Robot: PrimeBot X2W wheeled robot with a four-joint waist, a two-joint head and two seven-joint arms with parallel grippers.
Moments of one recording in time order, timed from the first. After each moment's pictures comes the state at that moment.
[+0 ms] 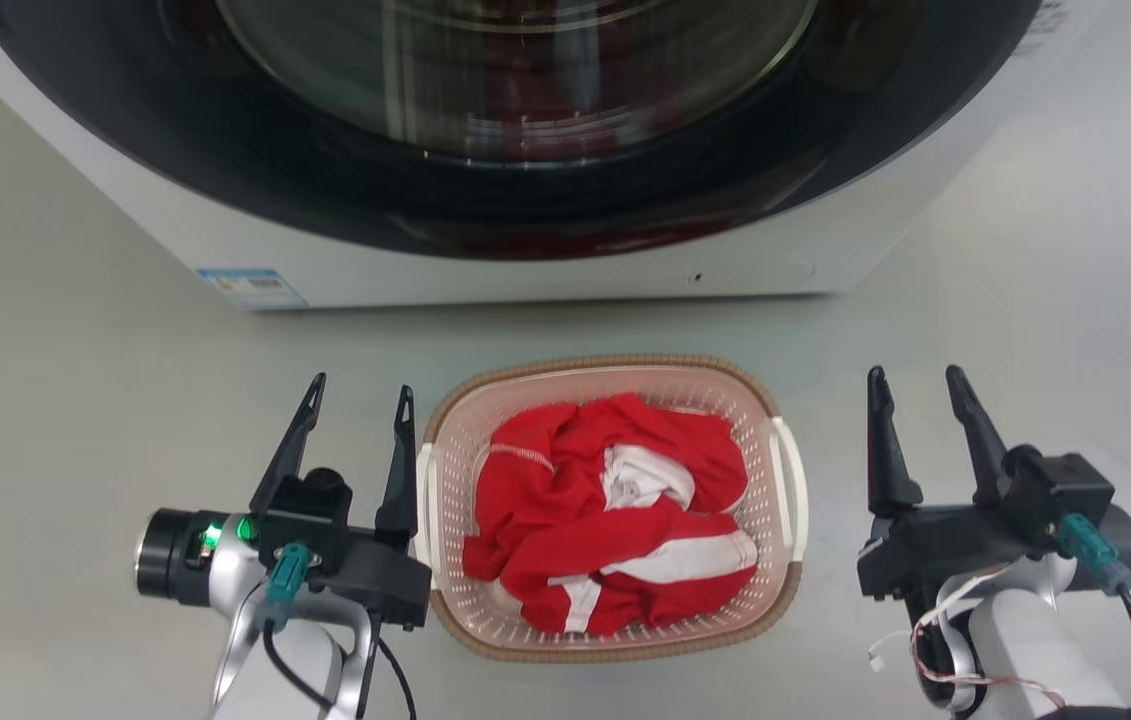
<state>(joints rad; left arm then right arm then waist) -0.32 0.05 -0.24 0.37 -0.07 0.11 -0.25 -0.33 -0.08 0.19 0.34 0.25 -0.06 -0.25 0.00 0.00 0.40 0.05</state>
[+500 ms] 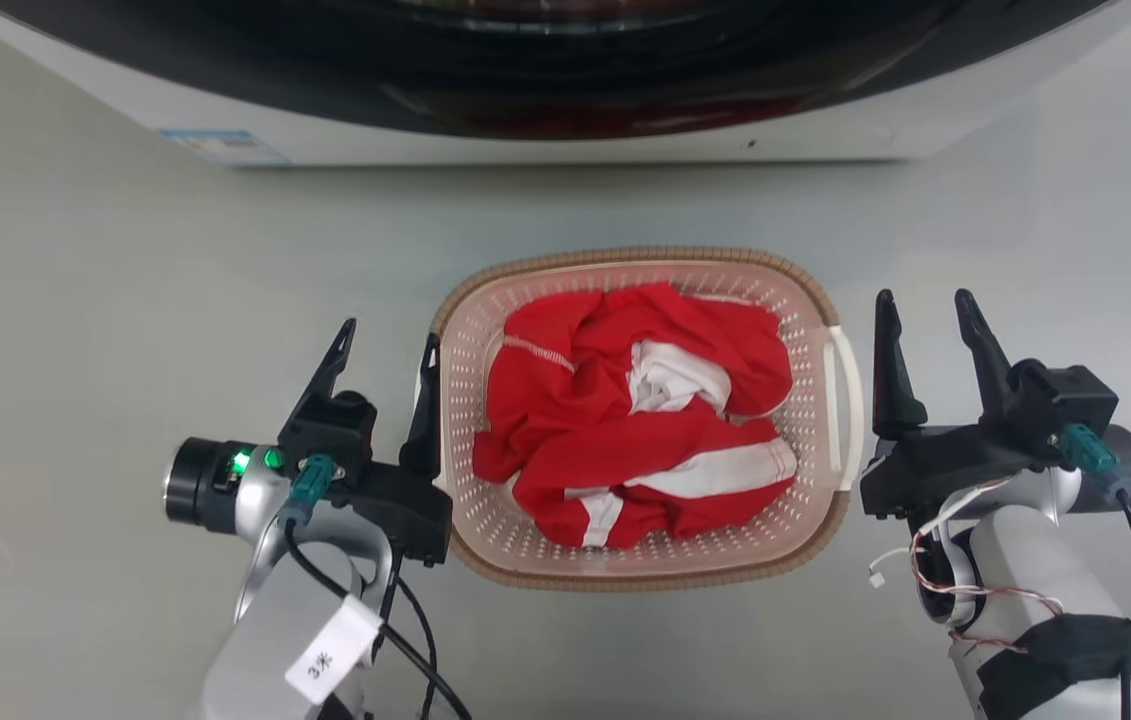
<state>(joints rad) -0.50 0.04 -0.31 0.55 -0.14 0.10 -0.22 -0.51 -0.08 0.18 0.50 0.25 -0.05 -0.26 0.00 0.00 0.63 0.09</state>
